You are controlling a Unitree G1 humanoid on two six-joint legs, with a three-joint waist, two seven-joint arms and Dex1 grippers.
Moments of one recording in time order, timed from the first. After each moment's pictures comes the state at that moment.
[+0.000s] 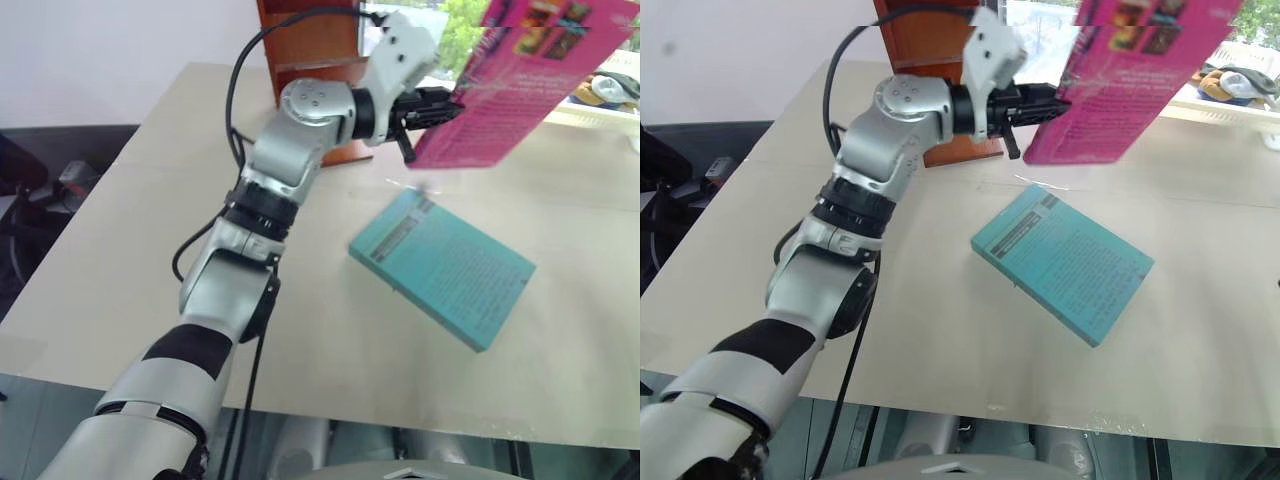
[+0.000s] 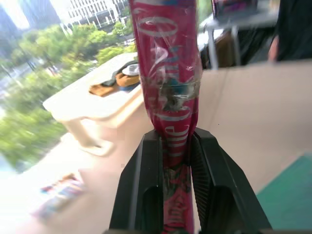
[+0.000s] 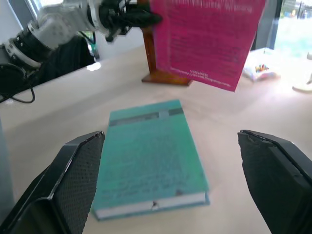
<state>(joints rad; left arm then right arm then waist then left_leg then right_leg) -1.34 0.25 -0.32 0.55 -0.08 0.14 -0.87 0.21 -0.93 -0.98 0.03 0.93 0.55 1.46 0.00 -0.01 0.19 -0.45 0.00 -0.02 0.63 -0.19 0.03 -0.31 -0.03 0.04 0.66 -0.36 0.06</state>
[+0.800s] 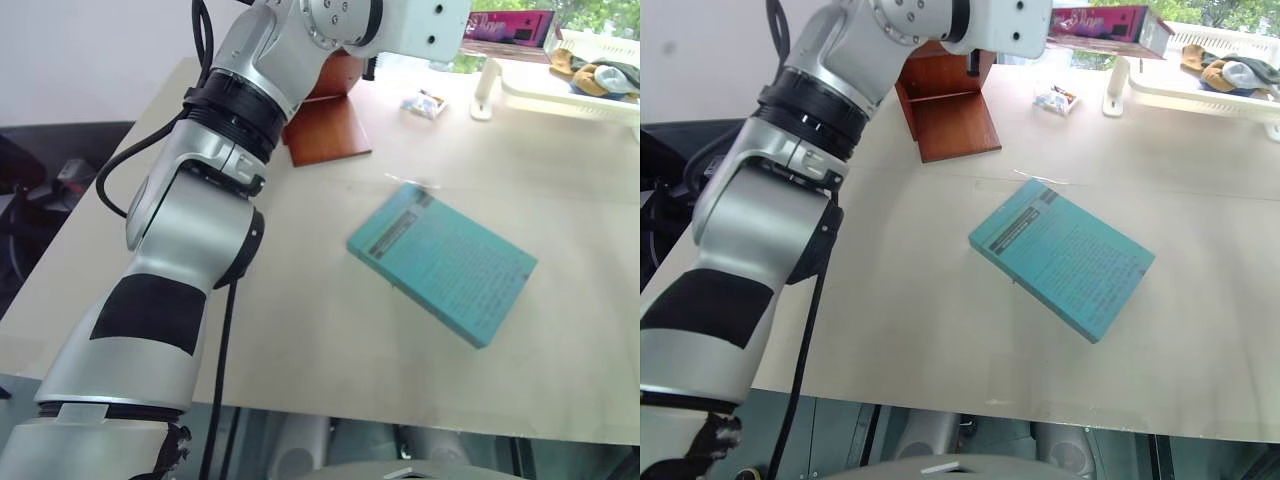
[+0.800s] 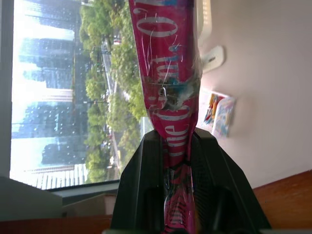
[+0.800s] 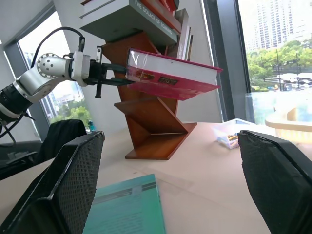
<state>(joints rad) -1.69 0.37 -0.48 0.85 0.50 -0.17 -0.77 -0.24 -0.98 -0.84 0.55 0.91 0.46 1.52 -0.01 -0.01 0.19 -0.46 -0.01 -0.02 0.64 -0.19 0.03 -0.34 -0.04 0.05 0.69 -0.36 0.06</state>
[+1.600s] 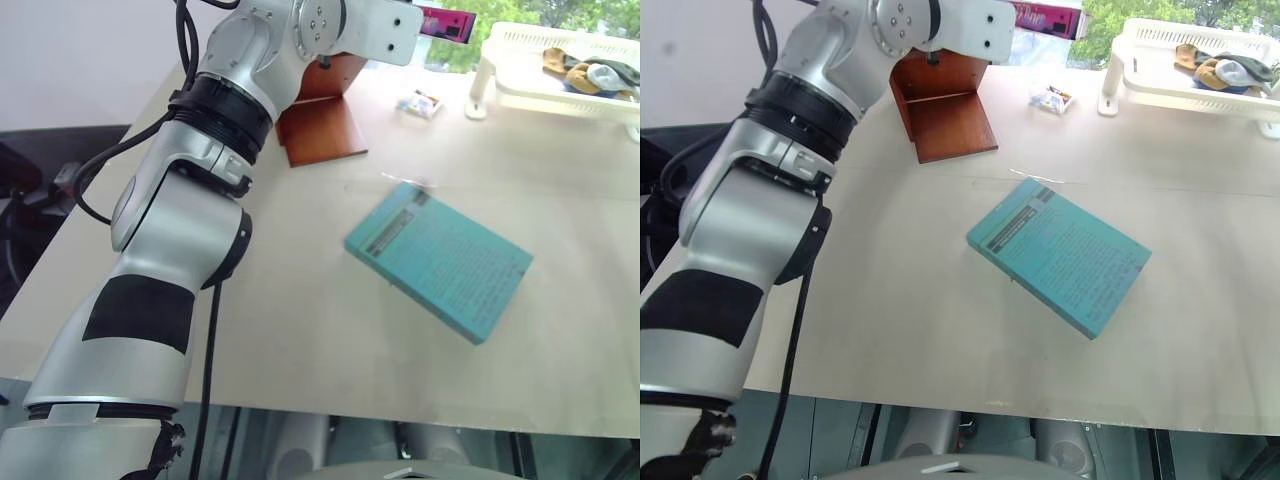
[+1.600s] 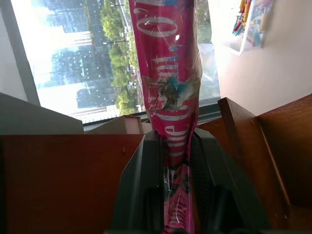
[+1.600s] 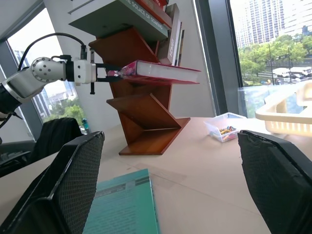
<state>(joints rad) -1.68 0.42 -0.55 0.90 0.71 -0.07 -0.61 -0.28 -0.99 -0.80 0.60 0.88 0.44 1.53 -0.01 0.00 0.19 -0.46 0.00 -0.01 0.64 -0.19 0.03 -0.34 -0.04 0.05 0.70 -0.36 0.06</state>
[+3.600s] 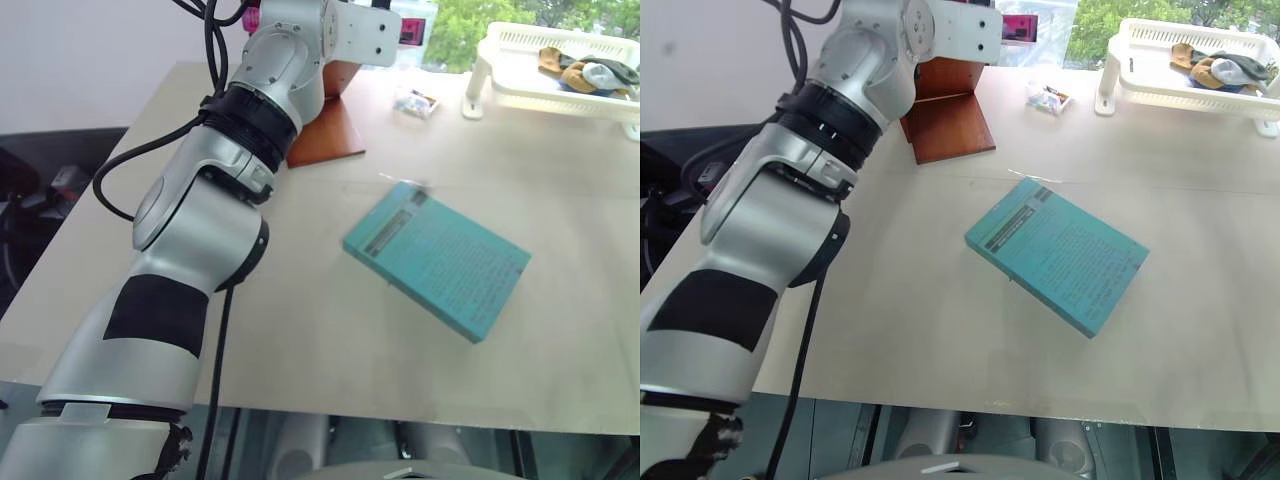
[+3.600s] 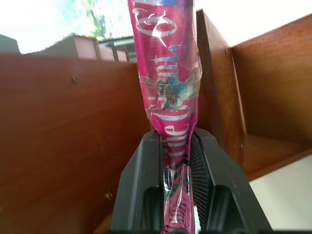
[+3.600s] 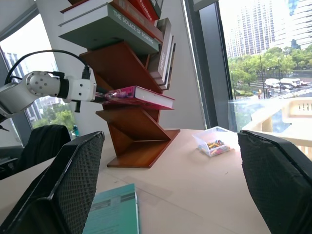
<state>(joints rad) -1.70 0.34 -0.62 0.91 0.83 0.38 -0.75 -0.47 -1.05 -0.74 0.77 0.82 0.40 1.54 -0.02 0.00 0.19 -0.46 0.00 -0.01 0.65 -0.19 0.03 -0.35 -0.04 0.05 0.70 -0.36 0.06</state>
